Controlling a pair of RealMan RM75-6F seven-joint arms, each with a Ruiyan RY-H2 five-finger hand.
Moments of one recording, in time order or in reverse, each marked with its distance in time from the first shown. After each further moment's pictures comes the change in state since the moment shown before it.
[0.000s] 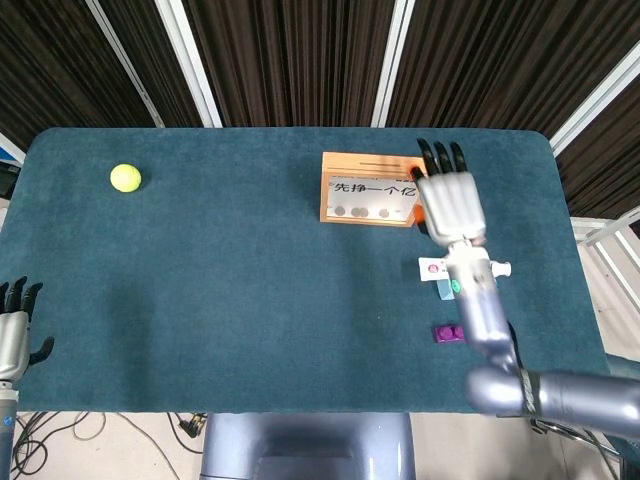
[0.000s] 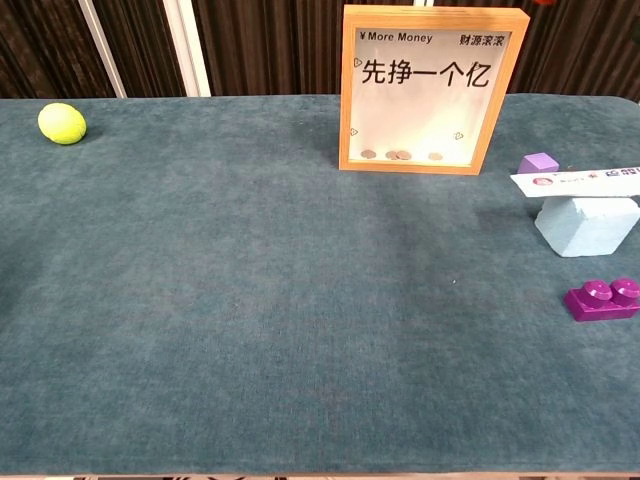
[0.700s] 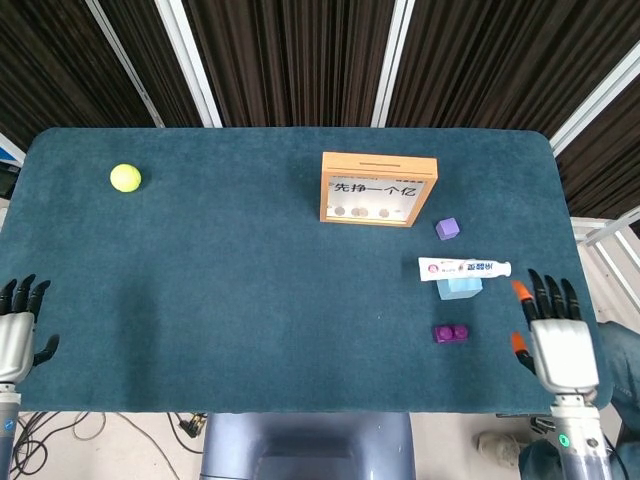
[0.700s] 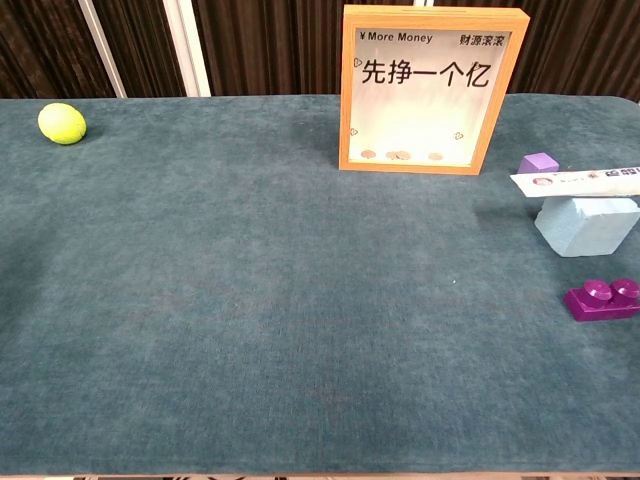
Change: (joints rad) left arm 0.007 0.000 0.023 0.024 0.097 0.015 -0.045; right arm -0.669 -0.059 -0.428 0.102 -0.648 0.425 0.306
